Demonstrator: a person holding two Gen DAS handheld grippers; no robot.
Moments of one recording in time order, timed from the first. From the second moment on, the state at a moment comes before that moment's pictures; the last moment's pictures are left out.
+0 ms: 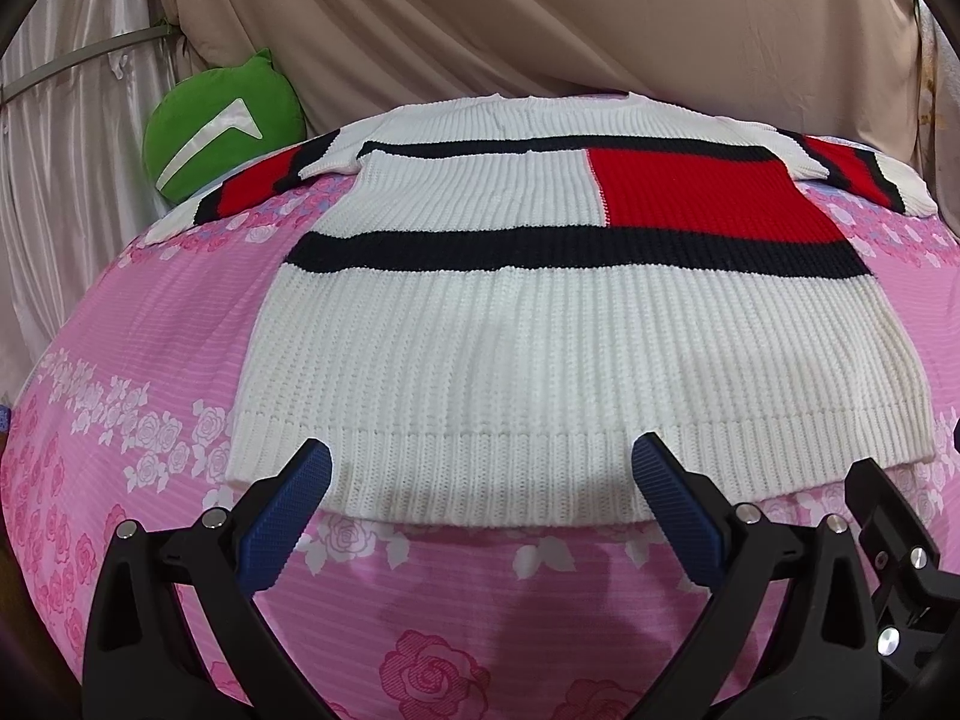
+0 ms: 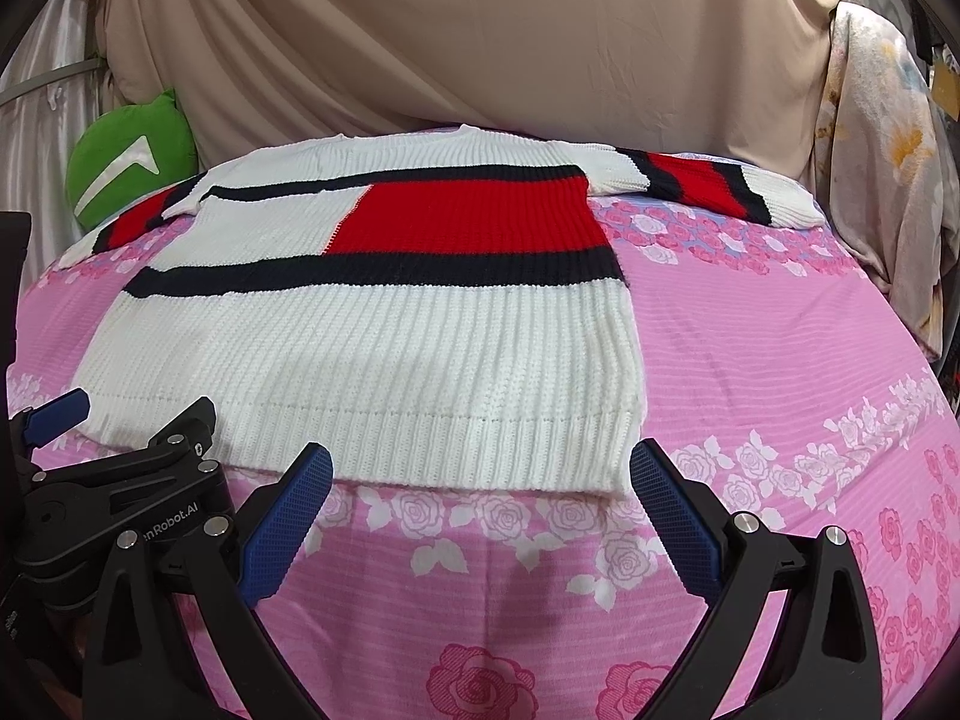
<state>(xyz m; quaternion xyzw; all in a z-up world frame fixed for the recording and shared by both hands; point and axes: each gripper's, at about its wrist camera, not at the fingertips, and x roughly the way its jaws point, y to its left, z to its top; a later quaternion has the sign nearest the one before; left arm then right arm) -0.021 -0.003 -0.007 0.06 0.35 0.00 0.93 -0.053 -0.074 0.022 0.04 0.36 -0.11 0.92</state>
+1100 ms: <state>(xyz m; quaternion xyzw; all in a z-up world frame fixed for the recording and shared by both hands) -0.009 0.011 0.012 0.05 0.34 -0.02 0.94 -0.036 -0.129 0.036 0.05 0.35 -0.11 0.93</state>
